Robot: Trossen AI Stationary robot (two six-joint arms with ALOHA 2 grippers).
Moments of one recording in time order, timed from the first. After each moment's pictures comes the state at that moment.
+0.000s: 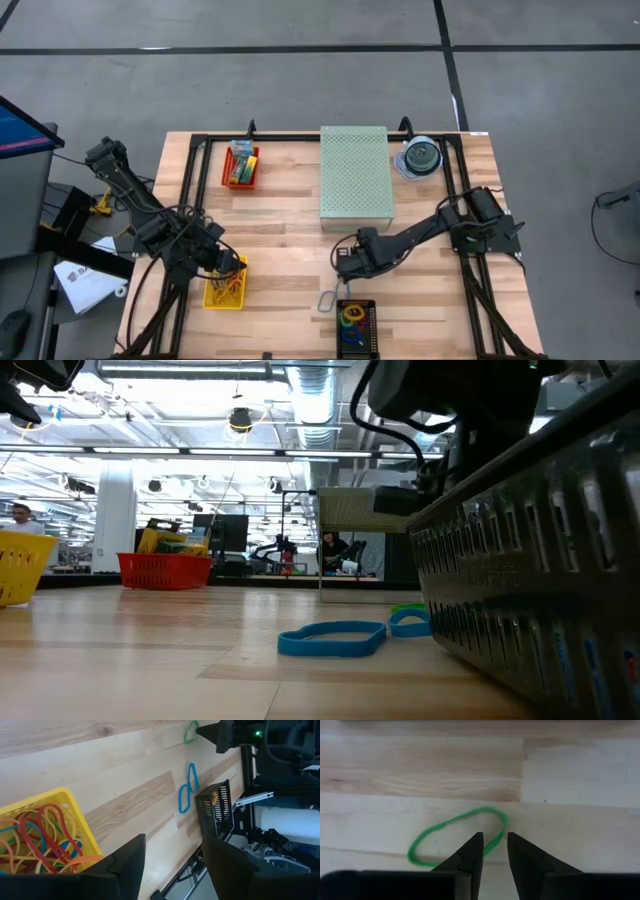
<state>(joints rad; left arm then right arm) -0.86 0.89 0.68 -0.63 -0.58 -1.92 0.35 1.97 1.26 -0.83 0.29 1.89</state>
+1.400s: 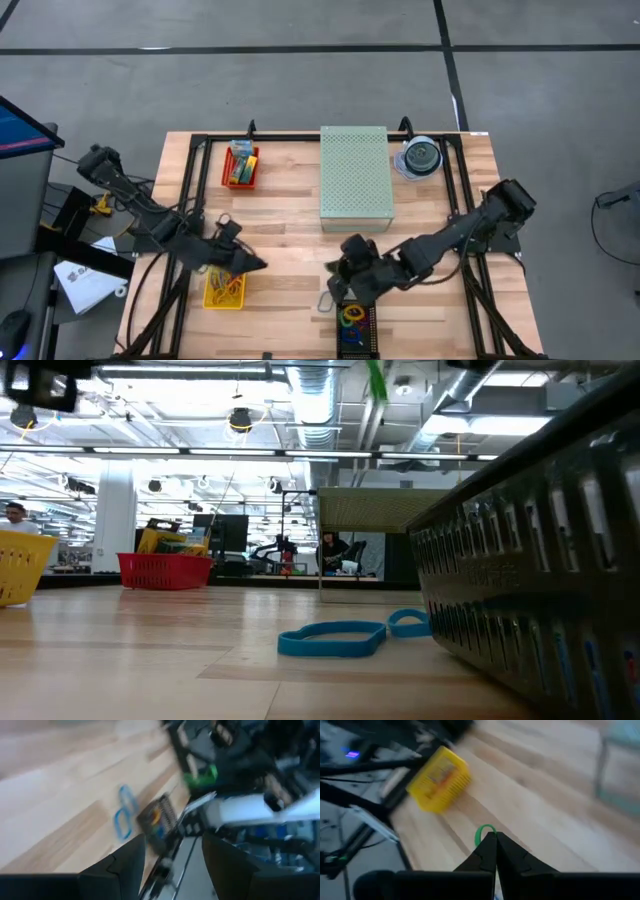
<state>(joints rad) -0.67 0.96 0.68 -0.20 -0.53 -1.48 0.51 1.74 1.47 -0.56 0.59 1.20</state>
